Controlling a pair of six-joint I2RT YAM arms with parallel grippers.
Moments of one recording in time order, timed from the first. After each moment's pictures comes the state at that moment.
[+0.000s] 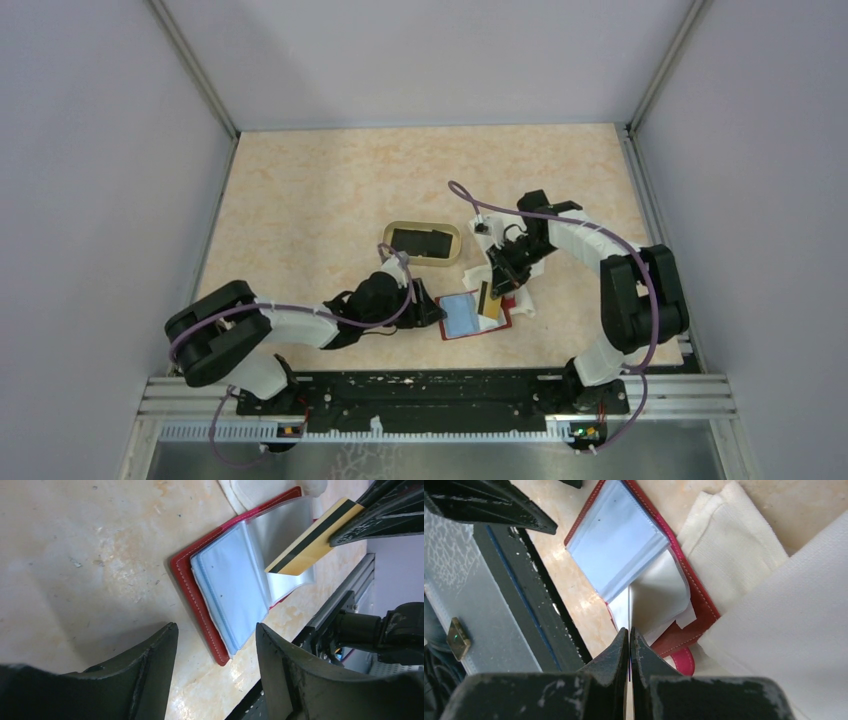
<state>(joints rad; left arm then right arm) -0.97 1.47 0.39 0.53 0.01 -0.93 0.28 1.59 0.99 -0.91 -0.76 -0.56</state>
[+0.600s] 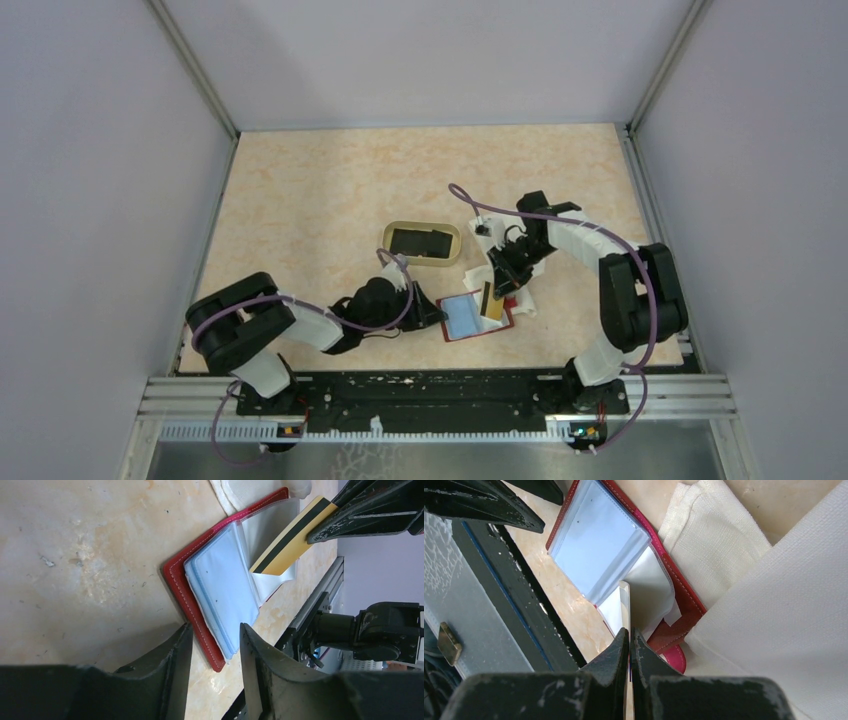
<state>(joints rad) -0.97 1.60 0.35 0.79 0.06 -1.03 0.28 1.60 0.99 -0.88 -0.68 -0.53</state>
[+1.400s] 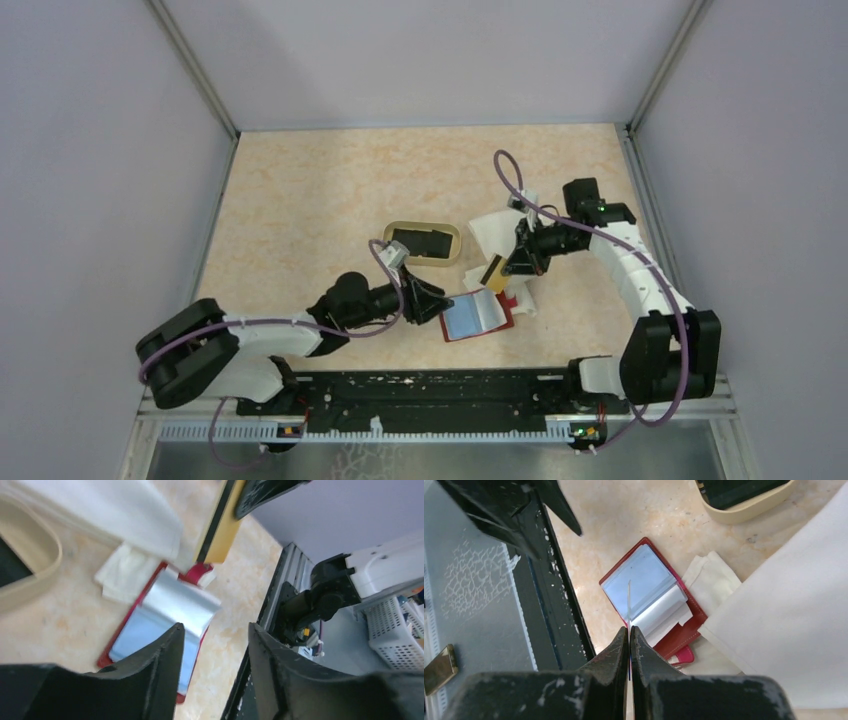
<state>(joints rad) -0.97 1.37 0.33 0.91 0.18 -0.64 0.13 1.32 1.02 -0.97 -0.95 -0.66</state>
